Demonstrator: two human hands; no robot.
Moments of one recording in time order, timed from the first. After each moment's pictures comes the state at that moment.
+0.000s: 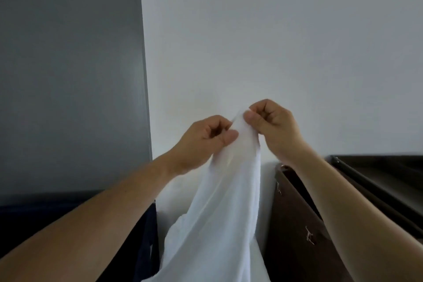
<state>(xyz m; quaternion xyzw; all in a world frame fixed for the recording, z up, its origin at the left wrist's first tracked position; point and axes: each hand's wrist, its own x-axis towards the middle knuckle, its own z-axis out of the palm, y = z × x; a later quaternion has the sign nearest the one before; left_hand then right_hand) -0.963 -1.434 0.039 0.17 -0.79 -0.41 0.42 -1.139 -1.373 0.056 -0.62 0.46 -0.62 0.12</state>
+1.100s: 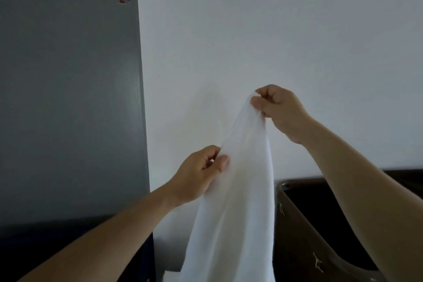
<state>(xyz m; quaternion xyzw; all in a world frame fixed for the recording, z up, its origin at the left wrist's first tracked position) -0.959 -1.464 0.030 0.20 -0.85 -0.28 0.41 -1.171 -1.413 0.137 -0.60 0.53 -0.59 0.06</state>
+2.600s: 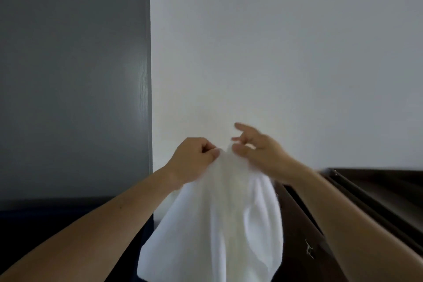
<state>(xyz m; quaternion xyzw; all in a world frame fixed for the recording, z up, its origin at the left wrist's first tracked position) -0.948 -1.459 0.027 0.35 -0.80 -0.26 0.42 -1.132 -1.388 0.050 -0.68 0.58 -0.43 0.13</state>
